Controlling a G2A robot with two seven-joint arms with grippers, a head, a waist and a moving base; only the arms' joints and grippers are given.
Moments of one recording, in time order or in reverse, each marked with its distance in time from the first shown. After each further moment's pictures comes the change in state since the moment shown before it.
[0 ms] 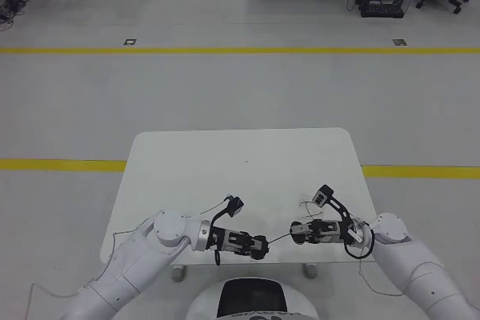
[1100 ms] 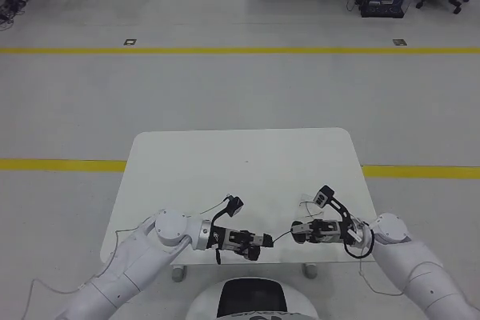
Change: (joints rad) left arm -0.026 0.007 0.035 0.024 -0.011 0.003 0.024; right arm 0.007 -0.011 -0.002 0.037 -0.009 0.000 0.000
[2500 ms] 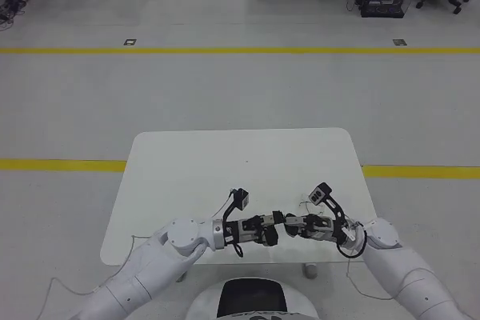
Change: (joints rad) left arm 0.004 -0.055 0.084 0.010 -0.193 -0.100 0.292; right arm -0.056 -0.041 0.026 -0.075 0.083 0.000 -0.100
